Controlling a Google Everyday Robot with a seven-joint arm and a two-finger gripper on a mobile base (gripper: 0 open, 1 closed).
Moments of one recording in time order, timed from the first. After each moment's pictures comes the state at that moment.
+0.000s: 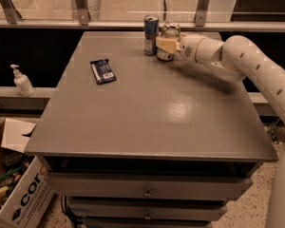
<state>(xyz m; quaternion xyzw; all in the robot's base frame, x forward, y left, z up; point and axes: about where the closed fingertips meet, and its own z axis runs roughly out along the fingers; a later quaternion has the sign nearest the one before) 0.816 -0.097 0.868 -0.25 0.70 0.29 0.60</state>
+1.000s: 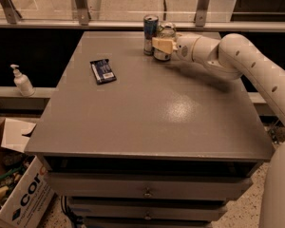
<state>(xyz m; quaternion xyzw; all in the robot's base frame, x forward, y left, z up) 0.816 -0.086 0.867 -0.26 0.70 0.30 0.59</state>
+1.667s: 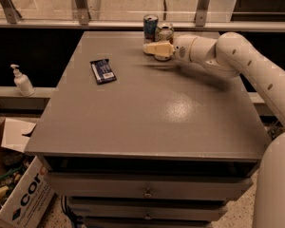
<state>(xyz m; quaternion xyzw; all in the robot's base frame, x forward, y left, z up) 0.815 -0.079 0.863 -0.27 0.71 0.30 0.58</state>
